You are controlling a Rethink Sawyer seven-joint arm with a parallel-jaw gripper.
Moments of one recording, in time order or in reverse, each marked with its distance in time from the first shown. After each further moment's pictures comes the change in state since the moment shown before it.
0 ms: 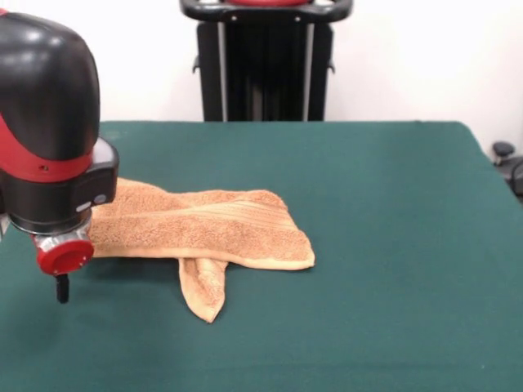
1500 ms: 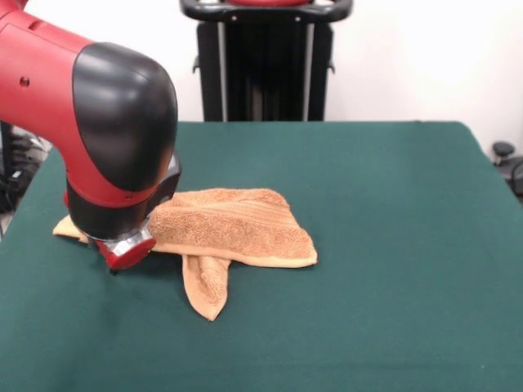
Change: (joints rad) arm 0.106 0.080 -0.028 -0.196 -0.156 0.377 0.000
